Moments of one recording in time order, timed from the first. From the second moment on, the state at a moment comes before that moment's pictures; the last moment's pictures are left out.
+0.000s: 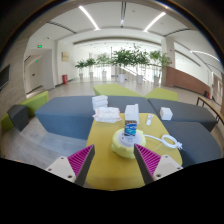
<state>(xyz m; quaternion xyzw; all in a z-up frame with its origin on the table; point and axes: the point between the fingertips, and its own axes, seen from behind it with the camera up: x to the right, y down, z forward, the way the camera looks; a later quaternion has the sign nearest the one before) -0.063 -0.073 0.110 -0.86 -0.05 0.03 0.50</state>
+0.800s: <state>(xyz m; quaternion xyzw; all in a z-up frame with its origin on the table) -0.015 0.105 0.051 -0.82 -0.04 0.00 0.57</state>
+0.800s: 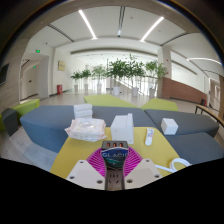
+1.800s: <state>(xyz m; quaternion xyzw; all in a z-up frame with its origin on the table) 0.117 0.010 -0.006 -0.91 -0.03 -0.04 0.42</state>
